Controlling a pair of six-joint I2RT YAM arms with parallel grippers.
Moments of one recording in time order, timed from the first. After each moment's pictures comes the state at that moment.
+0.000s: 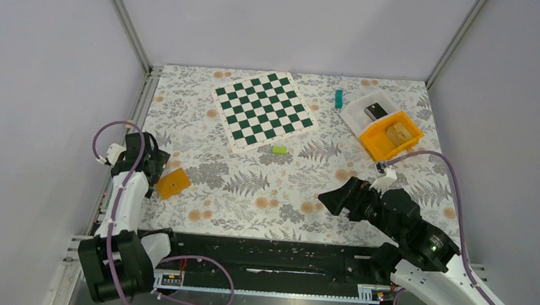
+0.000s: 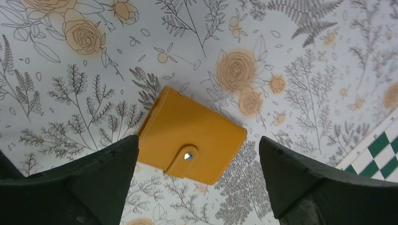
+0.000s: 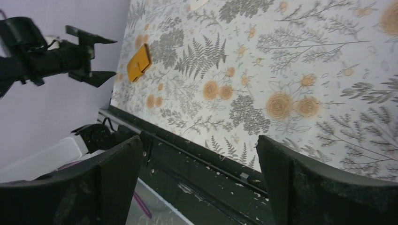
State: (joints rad) left arm 0.25 1.00 0.66 -0.66 -0.27 -0.99; right arm 0.81 0.40 0.63 -0.65 0.11 0.86
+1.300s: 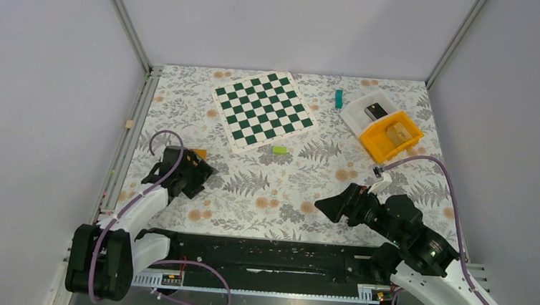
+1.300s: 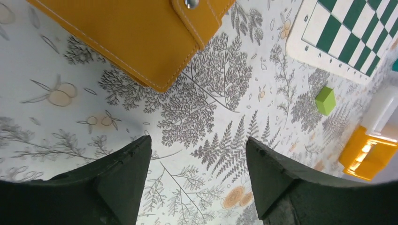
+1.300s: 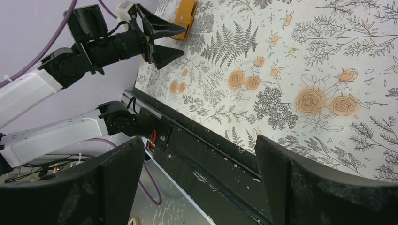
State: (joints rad) left arm -0.11 1.07 0.41 -0.24 0.12 -1.04; right arm 0.81 0.31 0.55 -0.56 -0.04 0.88
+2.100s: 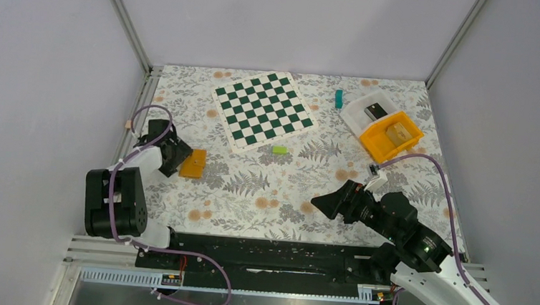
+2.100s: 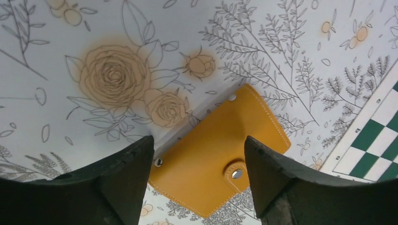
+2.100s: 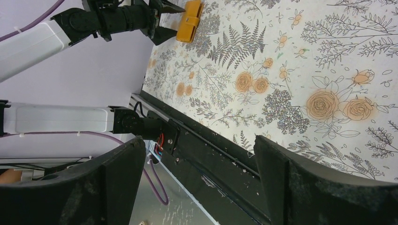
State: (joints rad) left arm 0.14 1.44 0.72 -0.30 -0.06 -0.80; right arm 0.81 0.36 0.52 -0.48 -0.06 0.92
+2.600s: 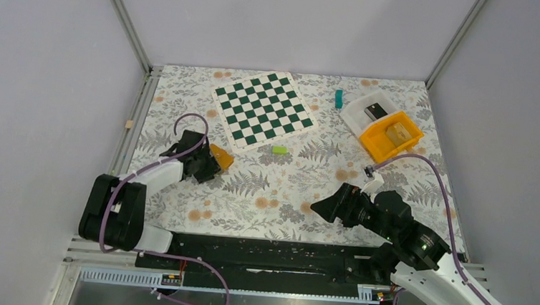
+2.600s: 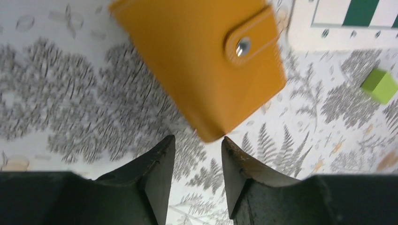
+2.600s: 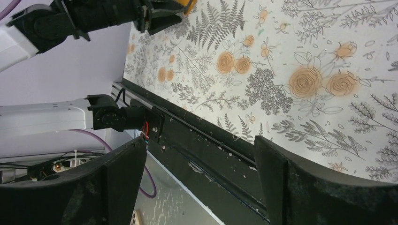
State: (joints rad) left arm -0.20 1.42 0.66 -0.25 0.06 -0.80; right arm 0.81 0.39 0.52 -0.55 -0.07 0.92
